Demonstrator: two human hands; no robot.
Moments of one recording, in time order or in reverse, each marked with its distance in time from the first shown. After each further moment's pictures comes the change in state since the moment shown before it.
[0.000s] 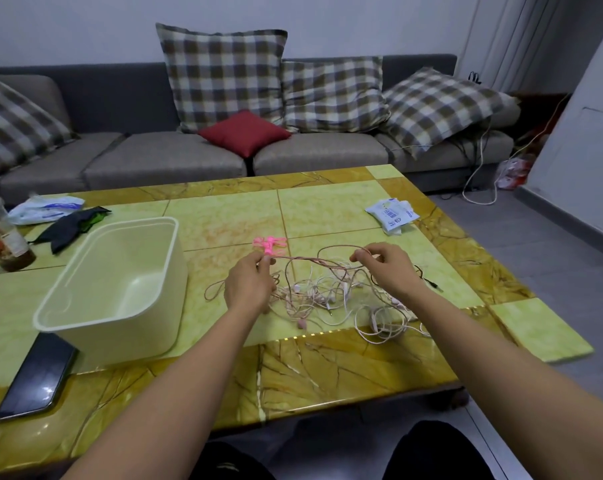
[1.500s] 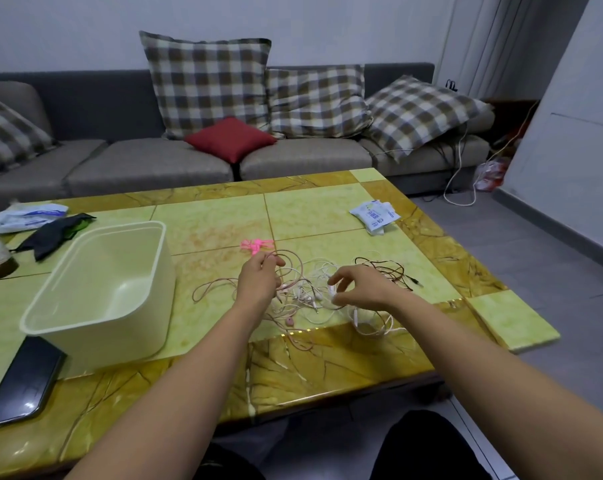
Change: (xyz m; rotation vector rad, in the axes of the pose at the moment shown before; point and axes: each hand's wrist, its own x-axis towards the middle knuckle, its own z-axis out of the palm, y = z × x) left_hand -0.023 0.026 0.010 -0.475 -0.191 -0.074; right_hand -0.022 -0.007 -0.001 -0.384 -0.414 0.075
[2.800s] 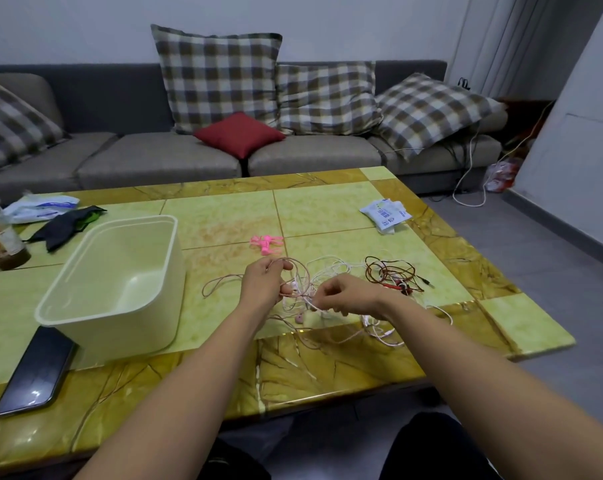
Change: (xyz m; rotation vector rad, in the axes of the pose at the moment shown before) left_hand -0.004 -0.007 -0.012 -0.047 -0.014 -0.067; right_hand 0.006 -0.026 0.026 0.342 -0.287 -0.054
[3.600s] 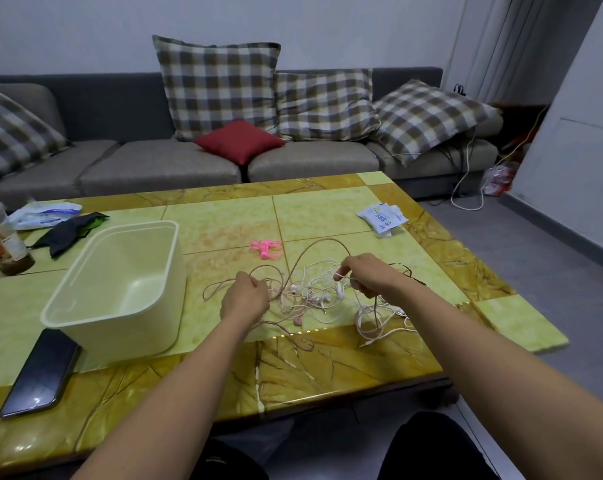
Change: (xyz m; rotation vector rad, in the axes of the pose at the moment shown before) left_hand 0.009 -0.022 -0.022 0.639 0.121 -0.080; right_hand -0.013 -0.015 -0.031 0.095 0.340 0.204
